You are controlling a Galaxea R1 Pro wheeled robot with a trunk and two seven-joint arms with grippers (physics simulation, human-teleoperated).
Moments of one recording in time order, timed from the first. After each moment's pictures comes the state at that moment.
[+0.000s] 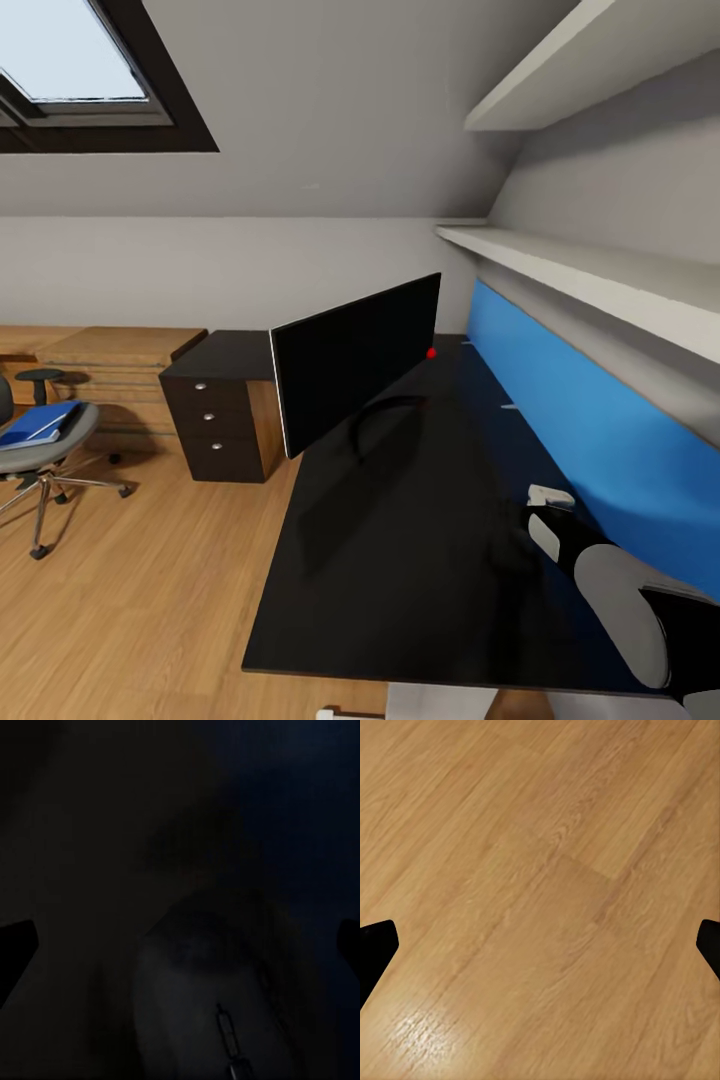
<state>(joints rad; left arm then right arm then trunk) -0.14 0.17 0.12 -0.41 0.37 -0.26 0.16 -0.96 -0.16 -0.16 -0.11 -0.06 0.18 -0.10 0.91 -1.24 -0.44</state>
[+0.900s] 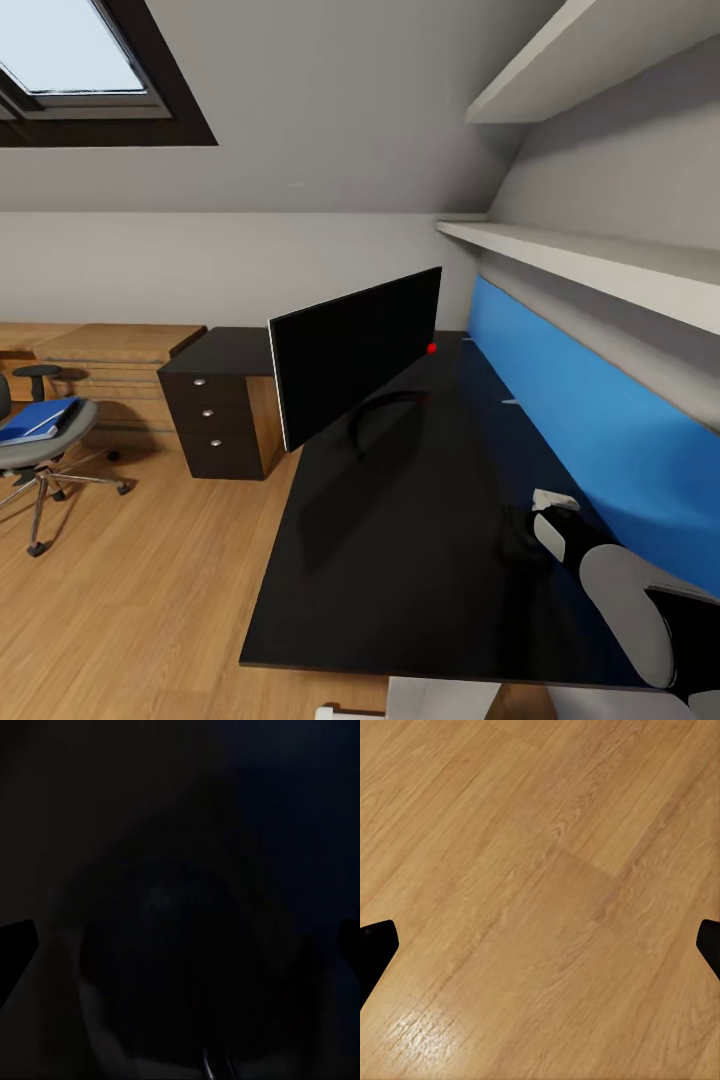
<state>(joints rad) -0.14 0.17 0.12 -0.41 0.37 -0.26 0.16 -0.96 -0.17 -0.16 -0.11 -0.06 0.25 -0.10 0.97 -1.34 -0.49</state>
